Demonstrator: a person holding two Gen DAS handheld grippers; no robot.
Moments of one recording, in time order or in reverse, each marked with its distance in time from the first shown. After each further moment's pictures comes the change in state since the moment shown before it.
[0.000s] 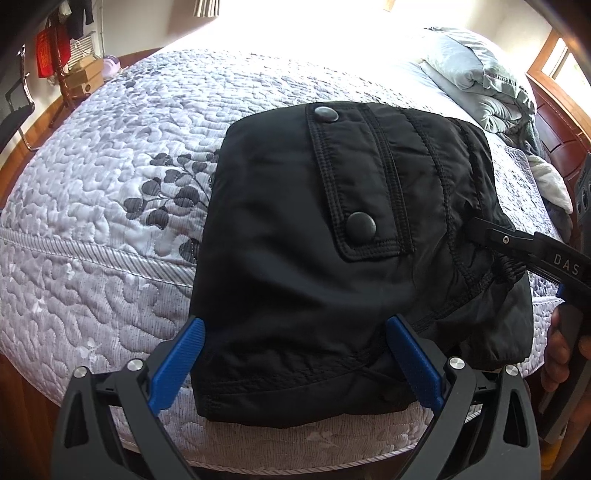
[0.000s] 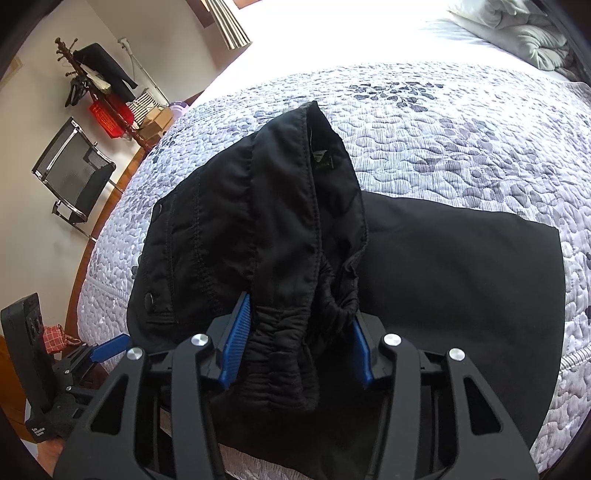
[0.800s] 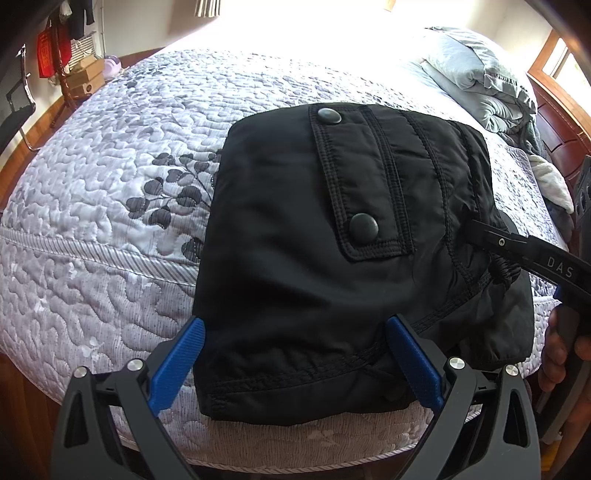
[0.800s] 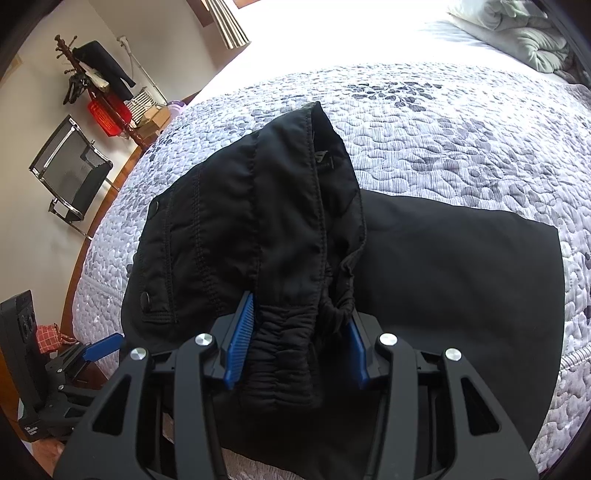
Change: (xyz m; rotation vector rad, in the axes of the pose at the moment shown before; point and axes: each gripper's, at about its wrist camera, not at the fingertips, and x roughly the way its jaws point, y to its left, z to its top) left arm -0.001 0.000 0.000 -0.002 0.001 0.003; right arm 0.004 -0.001 -0.001 -0.005 -0.002 -0.016
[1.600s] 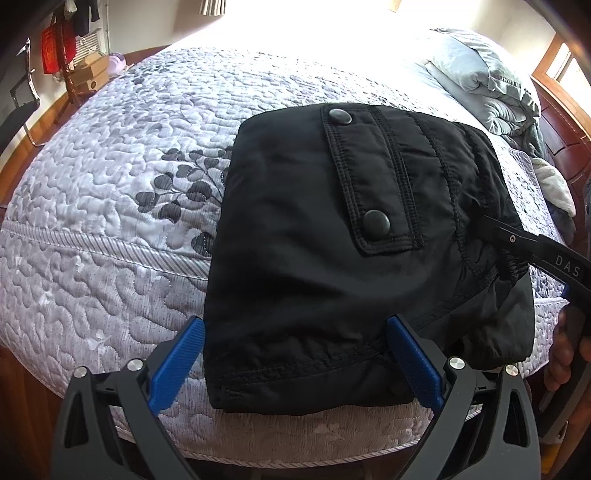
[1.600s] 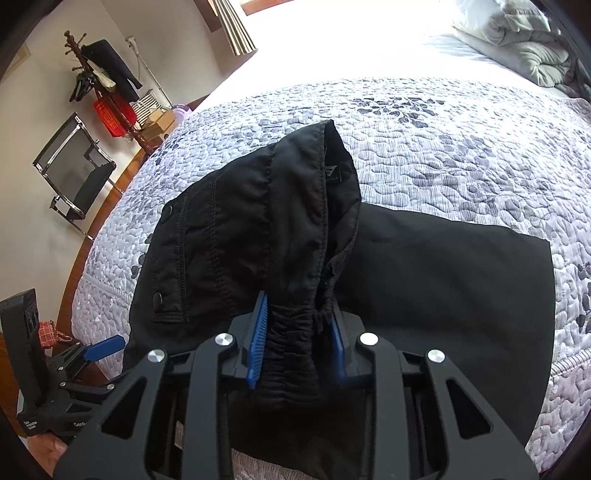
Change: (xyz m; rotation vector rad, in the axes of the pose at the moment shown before) left arm -0.003 0.011 -0.003 -0.017 0.001 0.008; right arm -0.013 0.011 0.000 -0.033 -0.043 -0.006
